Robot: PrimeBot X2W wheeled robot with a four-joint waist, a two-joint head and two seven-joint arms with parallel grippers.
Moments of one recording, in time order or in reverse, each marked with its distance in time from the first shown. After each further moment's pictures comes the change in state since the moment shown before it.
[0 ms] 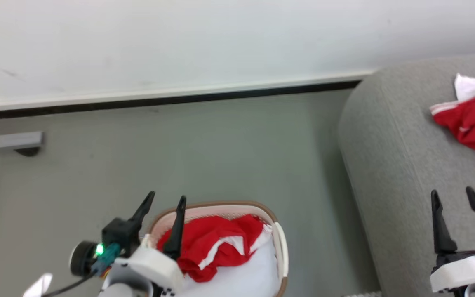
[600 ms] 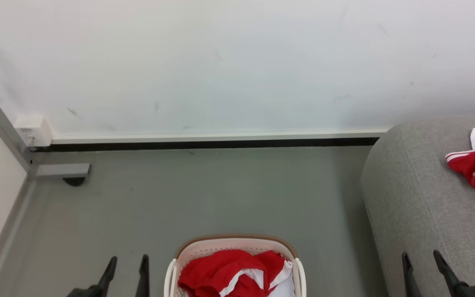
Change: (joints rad) left arm 0.396 -0.152 0.403 -0.065 0.192 -0.144 -0.001; right arm 0.188 0.117 0.007 0.025 -0.029 0.000 0.000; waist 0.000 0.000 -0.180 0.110
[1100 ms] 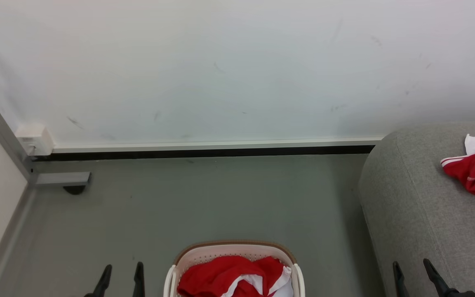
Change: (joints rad) left arm 0.046 -0.106 0.165 0.044 0.127 -0.131 0.000; right arm 0.029 0.003 0.037 0.021 0.020 0.000 0.000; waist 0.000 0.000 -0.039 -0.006
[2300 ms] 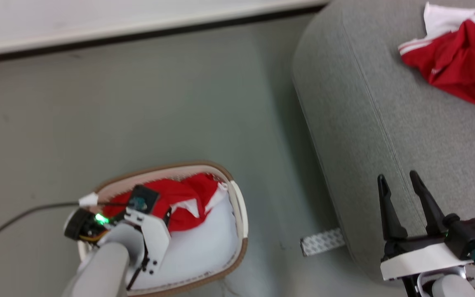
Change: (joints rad) left arm -0.580 0.048 -0.191 0.504 0.292 -0.116 0.369; right arm -0.224 0.000 0.102 -0.117 0.132 0.000 0.000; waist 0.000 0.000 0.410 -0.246
